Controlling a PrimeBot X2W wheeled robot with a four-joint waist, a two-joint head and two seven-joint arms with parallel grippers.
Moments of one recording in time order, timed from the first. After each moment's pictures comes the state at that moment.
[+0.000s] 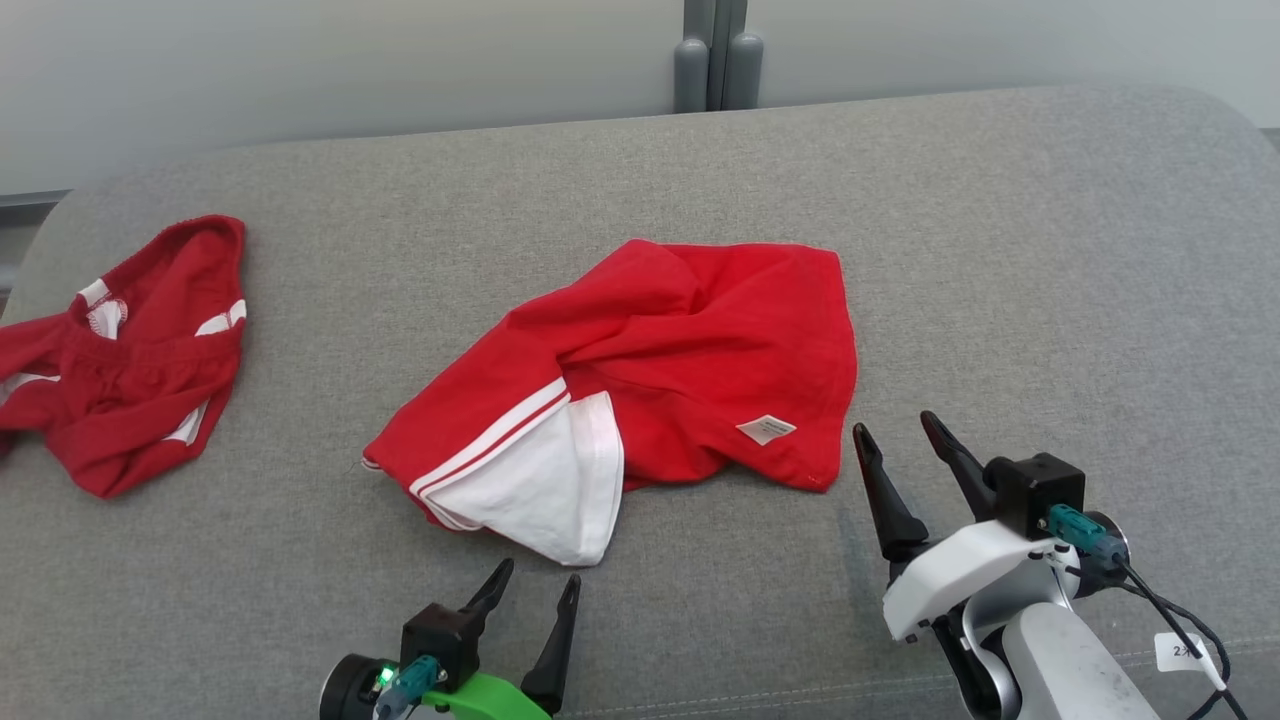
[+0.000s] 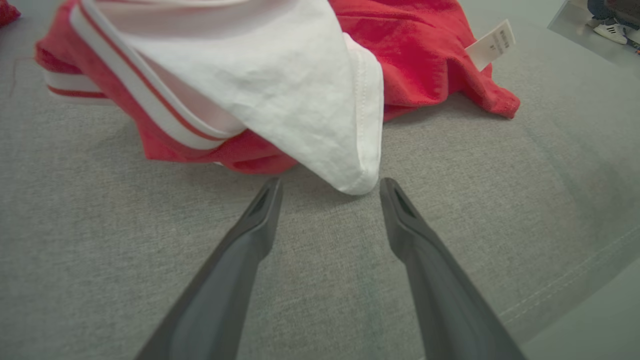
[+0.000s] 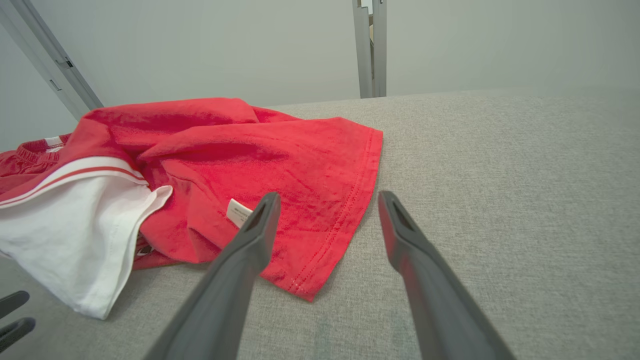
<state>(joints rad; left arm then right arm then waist) -0.09 0.05 -0.36 0.50 -0.23 -0.12 -0.26 -0.21 -0.05 0.15 0.39 0.21 0.13 -0.20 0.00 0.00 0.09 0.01</state>
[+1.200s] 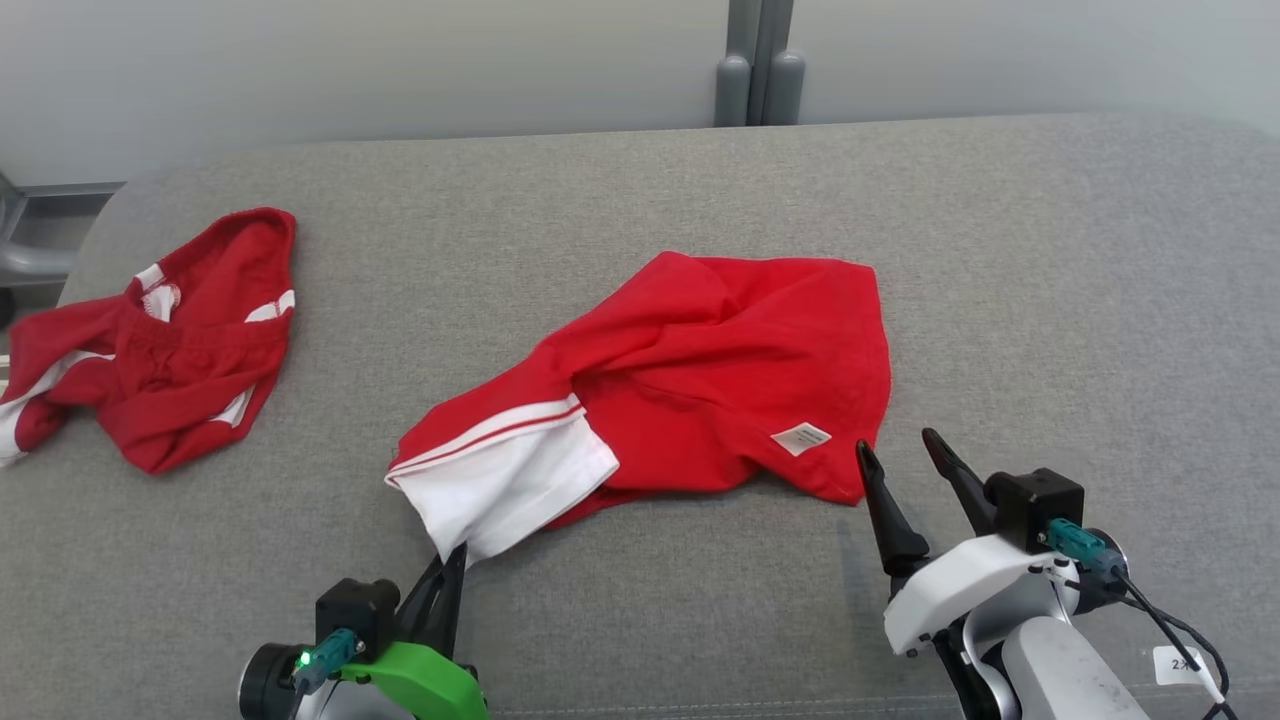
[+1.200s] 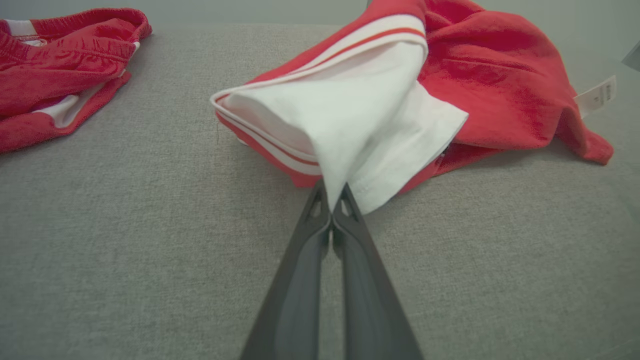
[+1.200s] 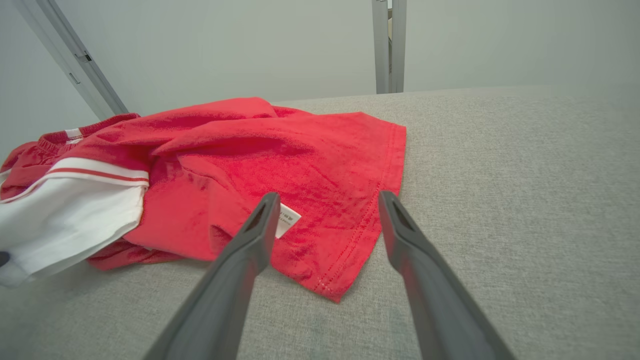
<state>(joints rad) -0.15 0.12 -0.32 0.55 -0.30 -0.10 -0.26 -0.19 -0.05 0.15 0.41 0.22 0.13 -0.21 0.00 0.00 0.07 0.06</state>
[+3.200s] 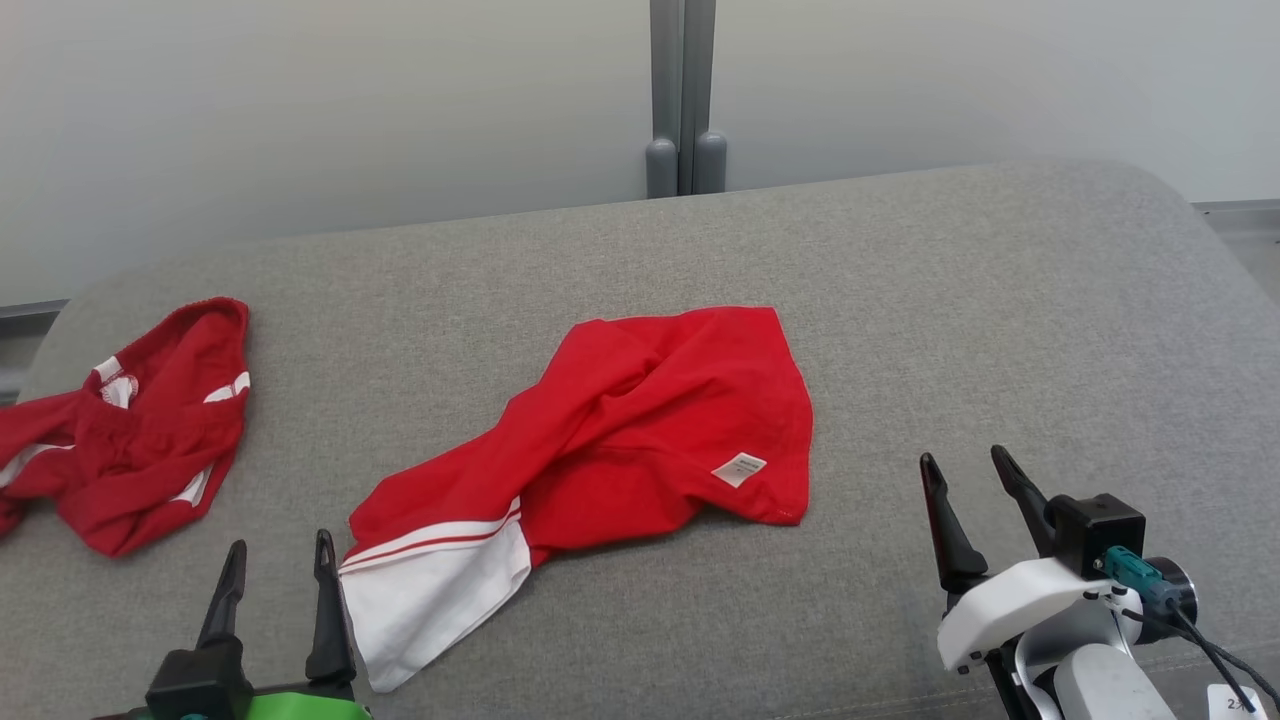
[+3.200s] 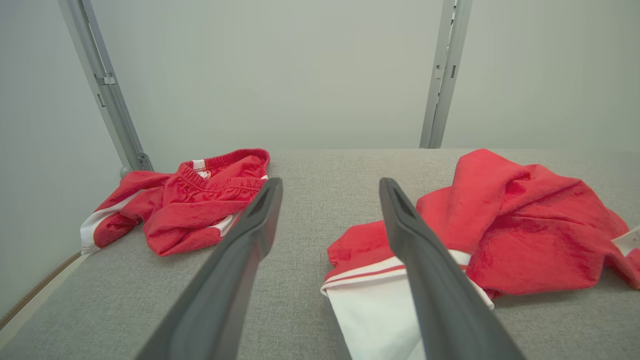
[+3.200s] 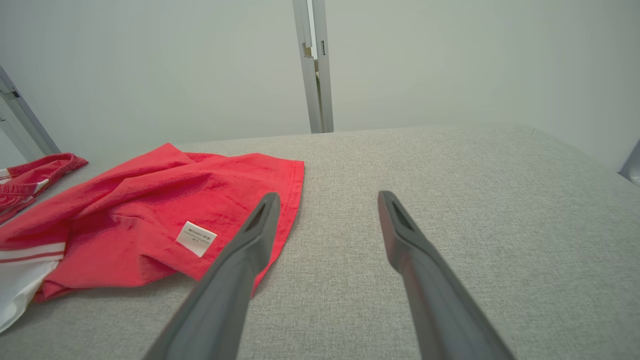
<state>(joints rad) 0.09 0.06 0.01 0.14 -0.13 0.01 -0.26 -0.13 -0.05 0.04 0.35 0.14 0.13 -0.21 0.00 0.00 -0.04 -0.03</state>
